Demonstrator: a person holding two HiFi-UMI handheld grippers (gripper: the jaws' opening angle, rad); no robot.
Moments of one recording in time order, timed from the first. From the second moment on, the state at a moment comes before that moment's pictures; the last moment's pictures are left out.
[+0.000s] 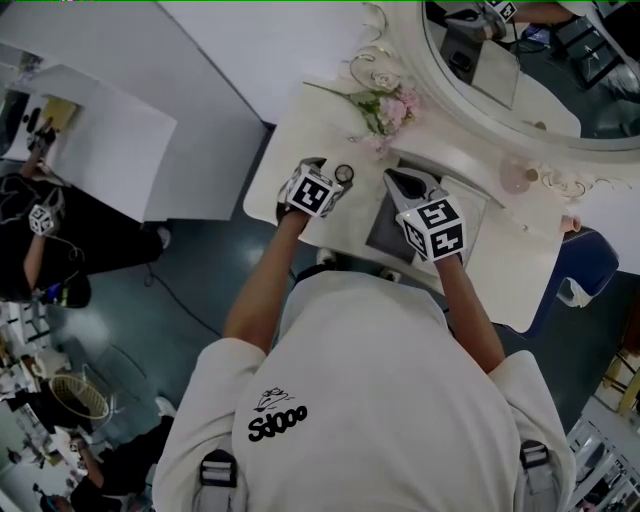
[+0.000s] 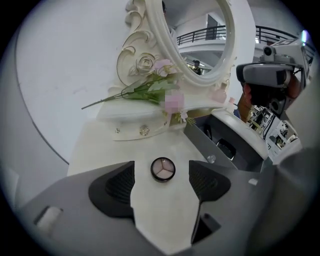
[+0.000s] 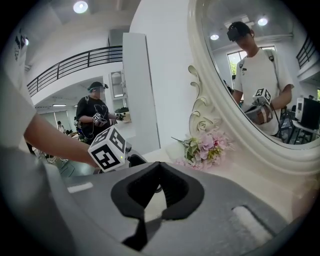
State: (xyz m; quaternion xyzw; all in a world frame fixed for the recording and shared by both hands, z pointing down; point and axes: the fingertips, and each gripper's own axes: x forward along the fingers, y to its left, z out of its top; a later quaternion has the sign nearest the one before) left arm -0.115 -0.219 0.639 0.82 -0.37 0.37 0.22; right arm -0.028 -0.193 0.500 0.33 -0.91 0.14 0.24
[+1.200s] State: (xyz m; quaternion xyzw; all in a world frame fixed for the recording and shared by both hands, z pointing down) left arm -0.026 -0.225 0.594 0.90 -0.29 0.30 0.15; right arm 0.040 -0.182 0.505 0.41 -0.87 0.16 0.24
